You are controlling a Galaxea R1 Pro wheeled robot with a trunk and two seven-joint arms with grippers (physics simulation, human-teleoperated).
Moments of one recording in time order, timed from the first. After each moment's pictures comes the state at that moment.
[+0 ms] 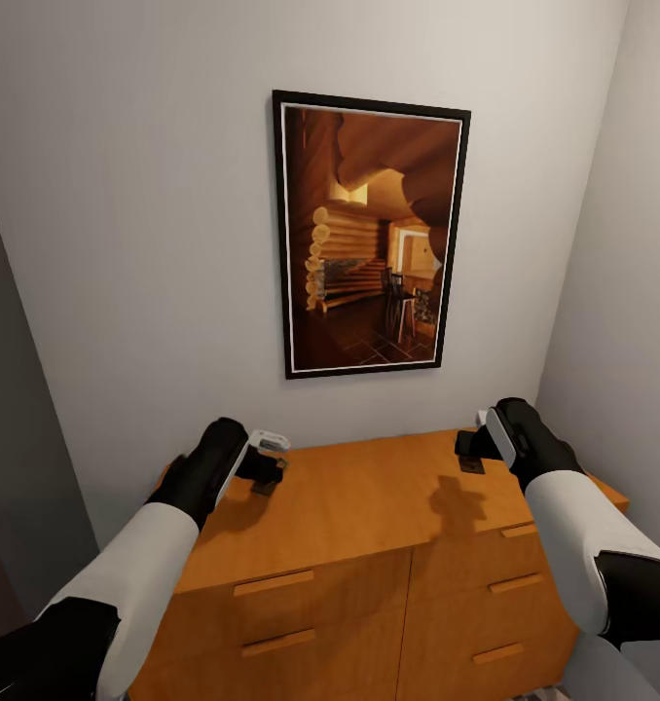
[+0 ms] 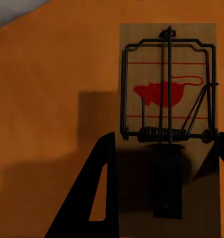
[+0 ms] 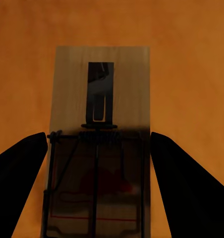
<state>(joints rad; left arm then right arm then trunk) -0.93 -0.09 -0.13 -0.76 -0.27 1.04 -0.28 -1.05 -0.11 -0.11 -0.61 -0.03 1.00 -0.06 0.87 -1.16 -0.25</state>
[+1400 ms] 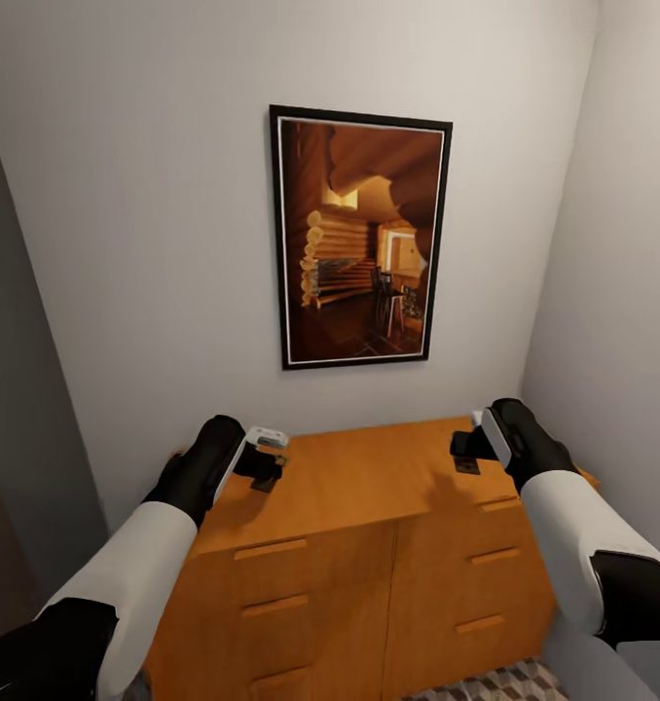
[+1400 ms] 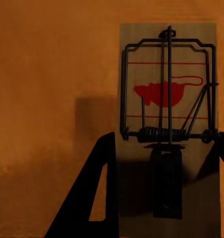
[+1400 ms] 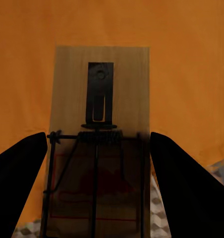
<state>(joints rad) -0.93 -0.09 -0.11 -0.77 -0.26 1.04 -0.28 -1.05 -0.09 -0.11 -0.60 -0.03 0.99 -0.06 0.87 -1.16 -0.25</state>
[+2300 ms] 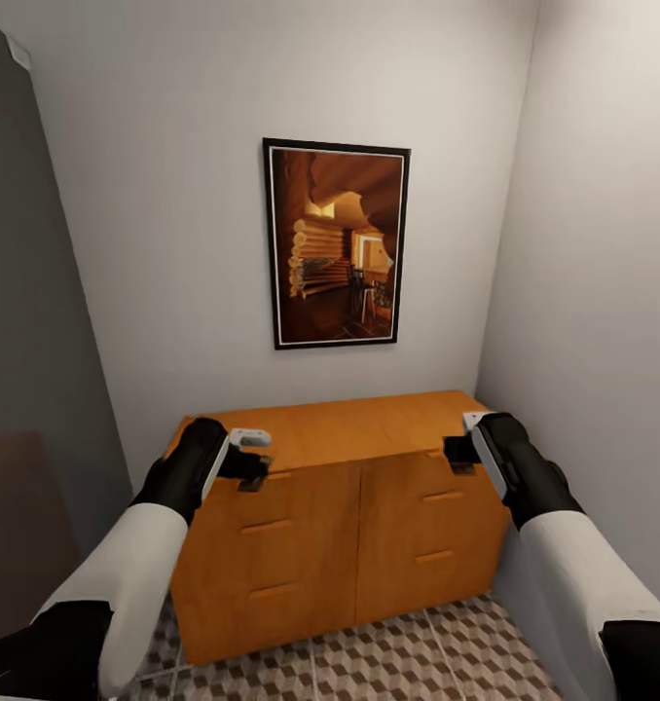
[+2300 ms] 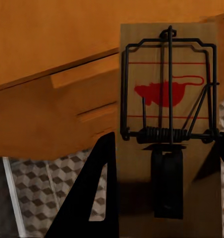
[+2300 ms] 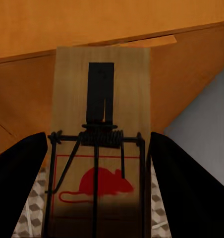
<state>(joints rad) -0.93 -0.08 0.05 -0.76 -0.27 1.03 -0.22 -0.89 -0.09 0.03 -0.90 -0.03 0.99 -0.06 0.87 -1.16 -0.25</state>
